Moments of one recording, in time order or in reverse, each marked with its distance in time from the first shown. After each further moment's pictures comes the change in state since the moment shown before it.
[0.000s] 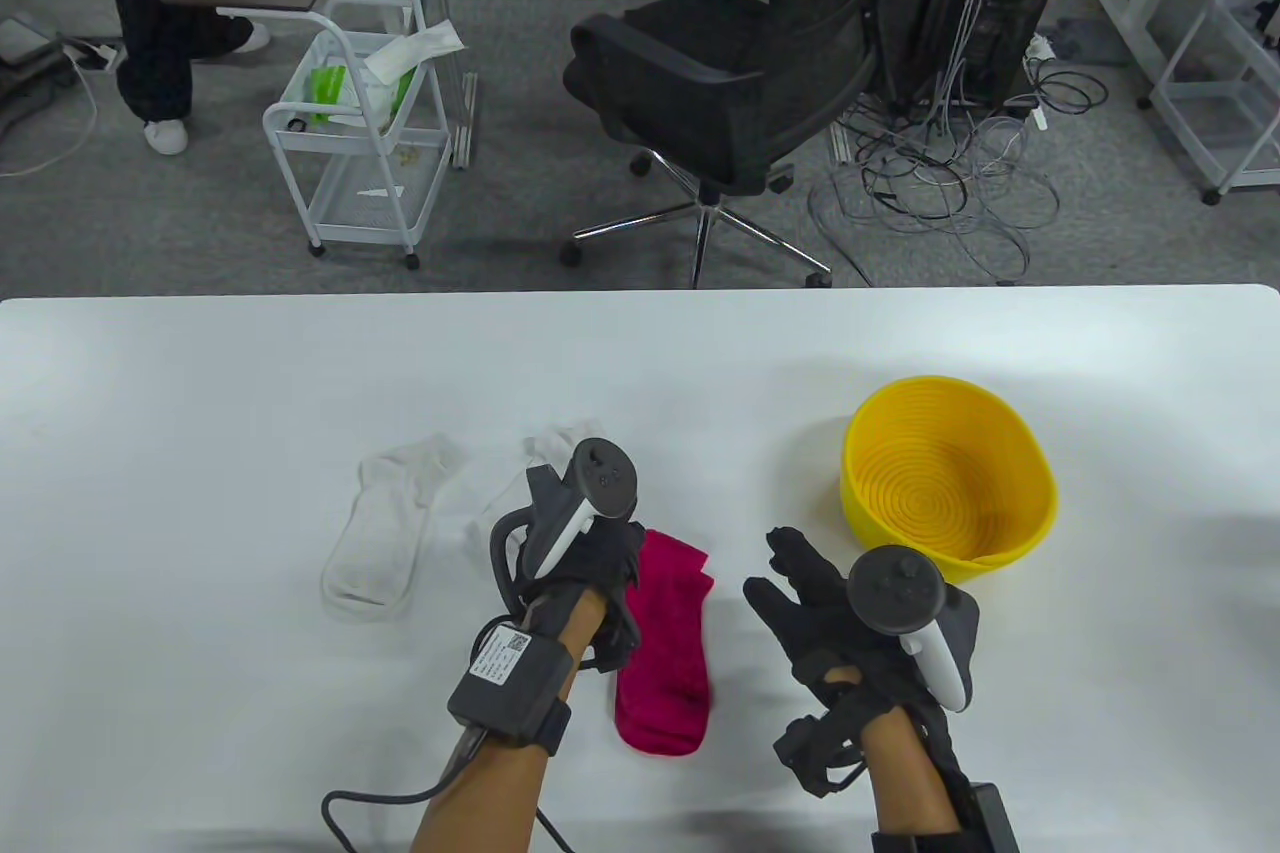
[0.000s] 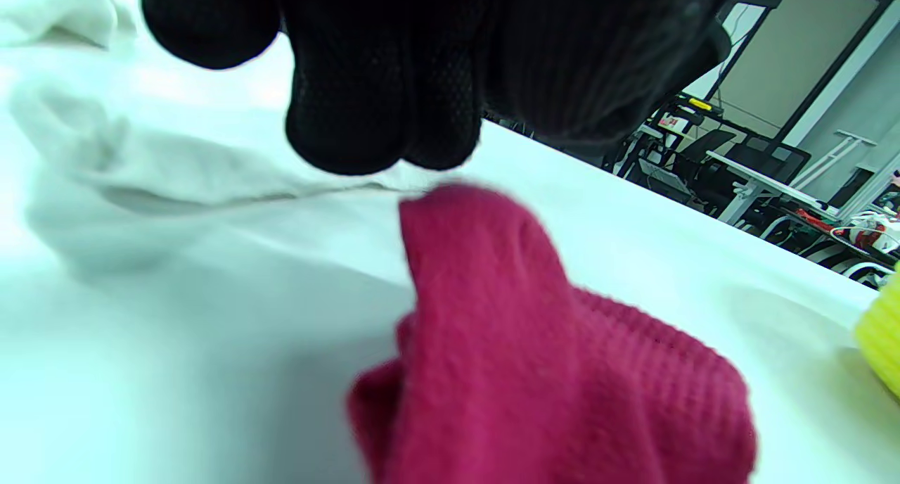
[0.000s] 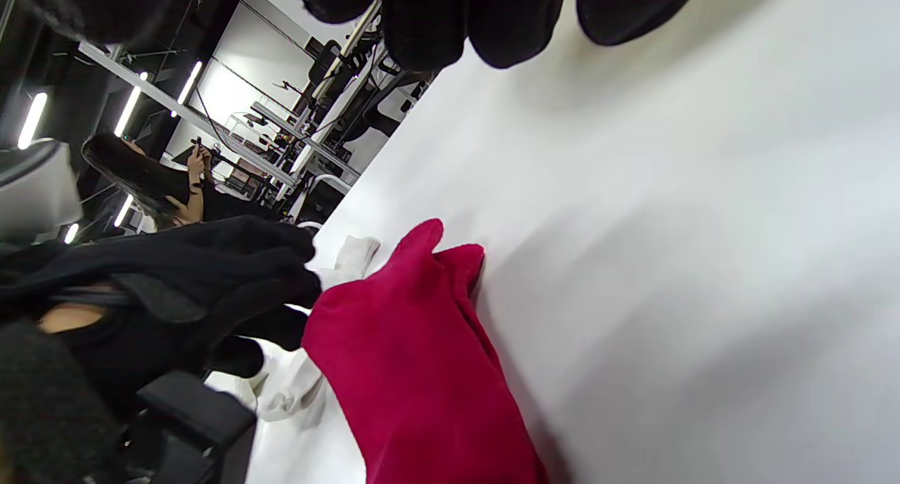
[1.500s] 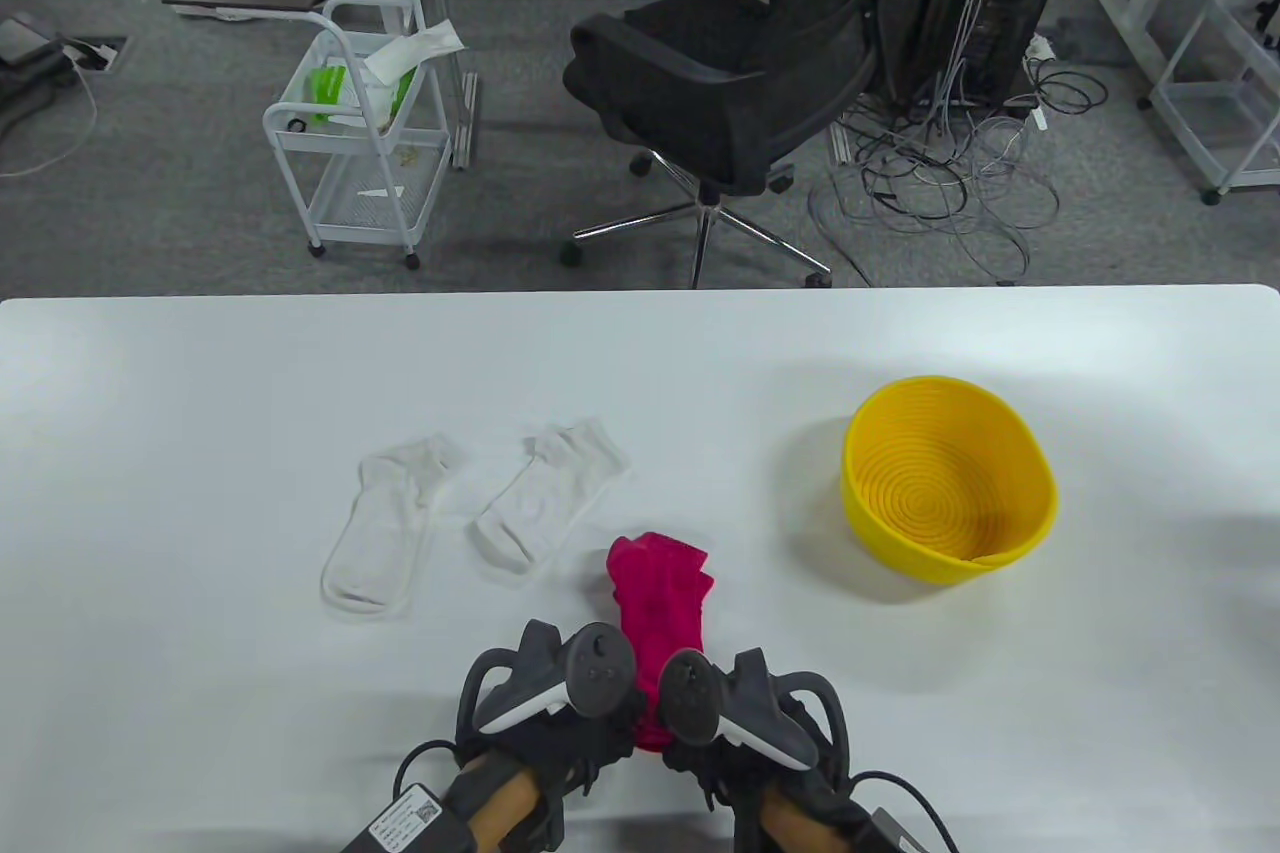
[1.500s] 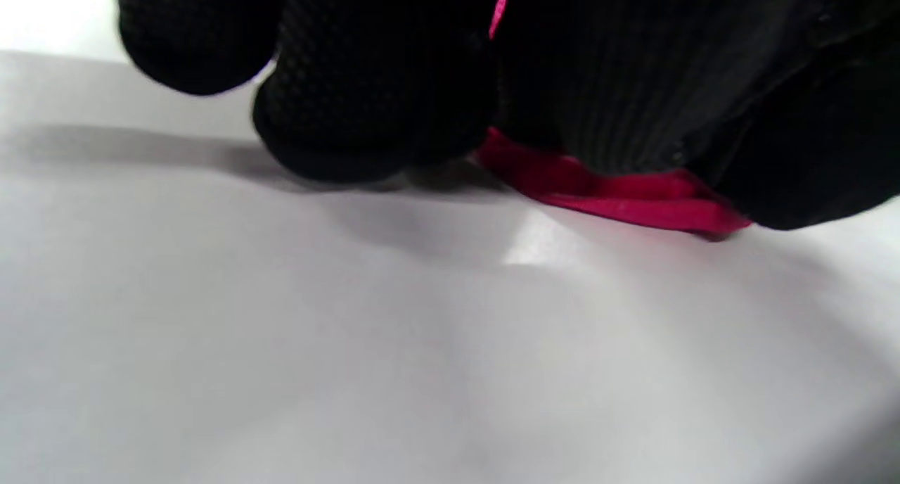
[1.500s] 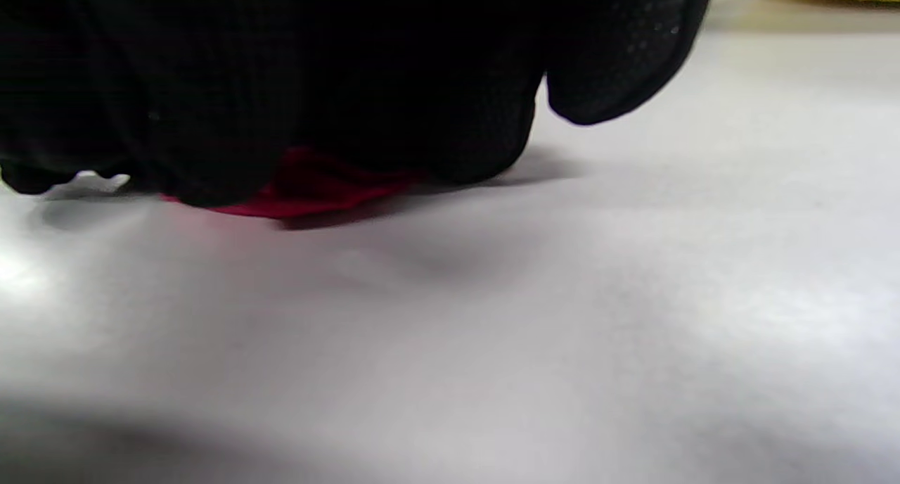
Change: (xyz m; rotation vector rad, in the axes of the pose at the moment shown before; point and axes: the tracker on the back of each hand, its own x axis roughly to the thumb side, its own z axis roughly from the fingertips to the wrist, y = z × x) left_hand -0.032 -0.062 0.107 -0.288 -0.402 -0.212; right_hand 0.036 0.114 0.030 0.122 -0.135 0.810
